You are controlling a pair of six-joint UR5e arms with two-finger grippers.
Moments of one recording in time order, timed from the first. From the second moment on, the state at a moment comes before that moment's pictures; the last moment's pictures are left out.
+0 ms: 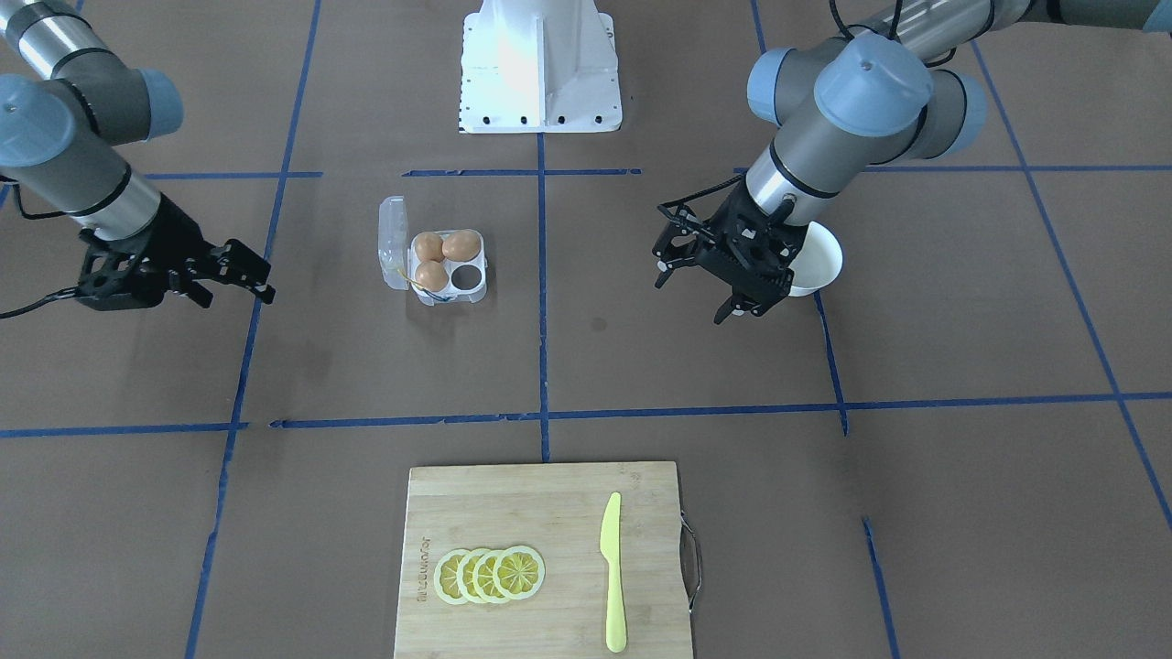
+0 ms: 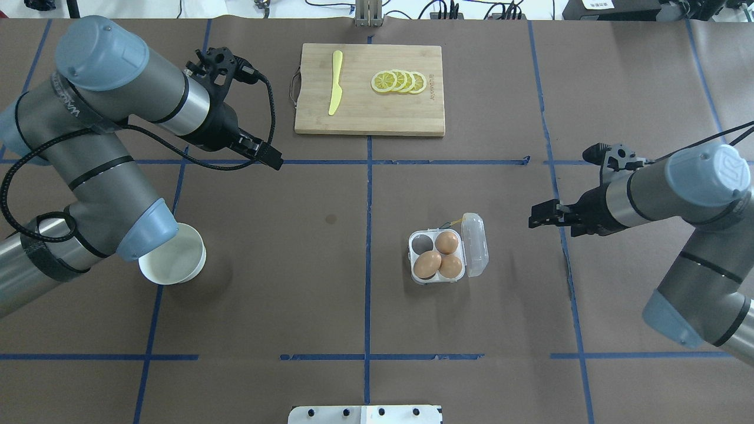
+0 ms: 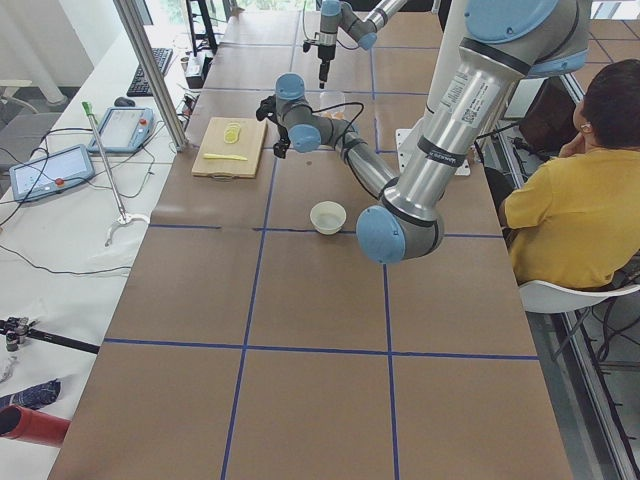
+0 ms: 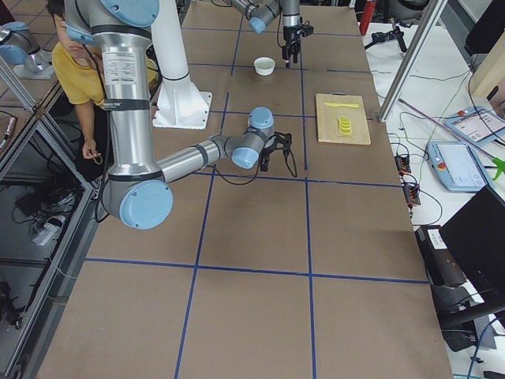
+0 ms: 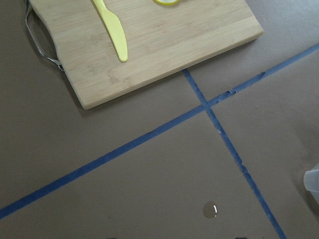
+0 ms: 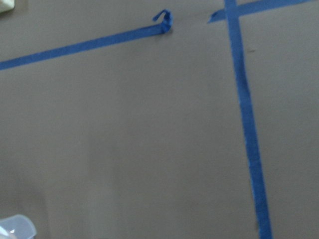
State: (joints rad) left arm -0.80 -2.09 -1.70 -1.95 -2.15 -0.65; right arm 0.67 -1.50 1.81 -0.93 2.02 1.33
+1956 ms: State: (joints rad) left arm -1.23 -1.80 -1.70 -1.89 -2.25 -0.05; right arm 1.24 -1.55 1.78 -1.41 2.27 0.44
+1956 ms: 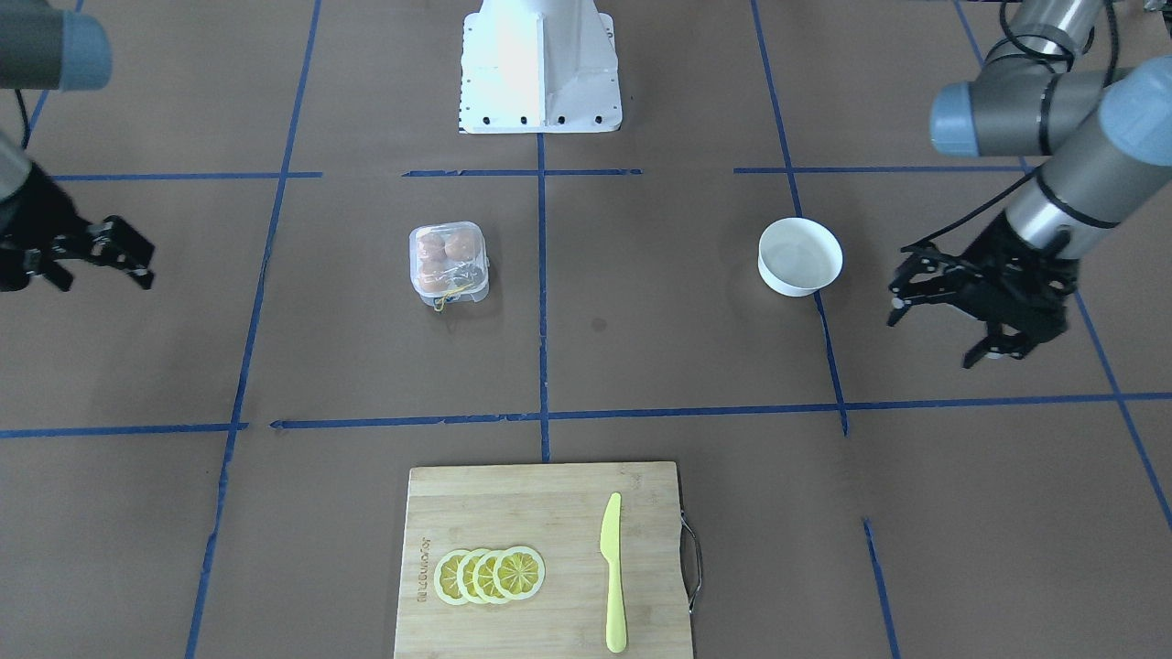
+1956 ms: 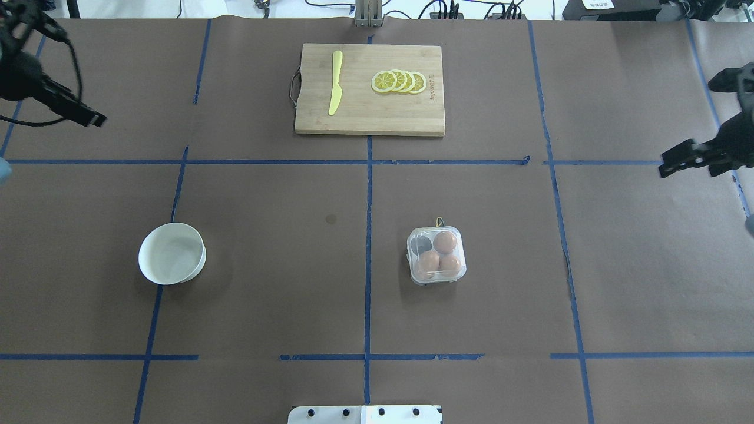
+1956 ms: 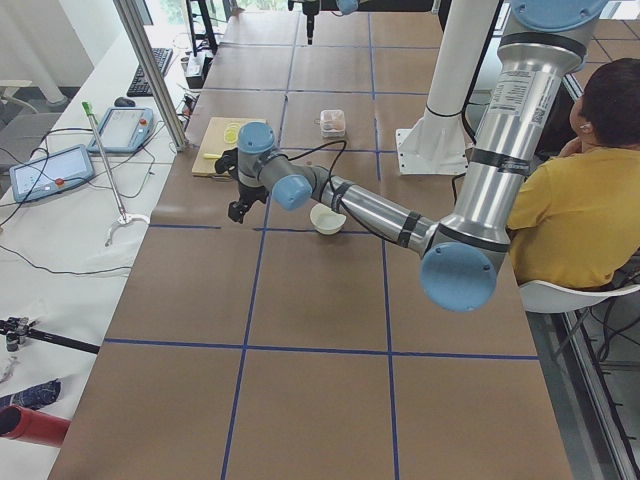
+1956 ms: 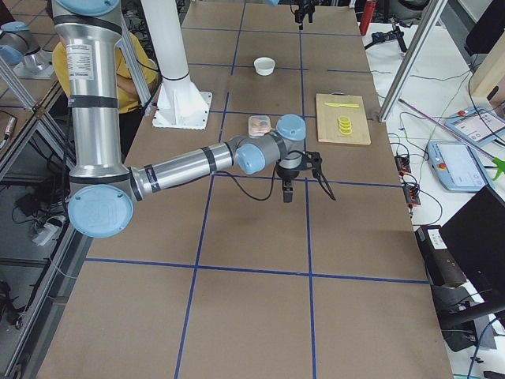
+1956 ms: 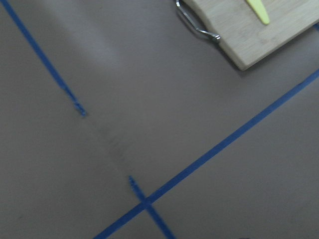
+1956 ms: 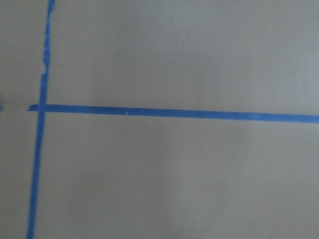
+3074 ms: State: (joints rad) left arm -1.55 -1.53 -1.52 -1.84 -2.41 0.36; right arm 1.56 -1.51 1.53 -1.43 2.38 0.06
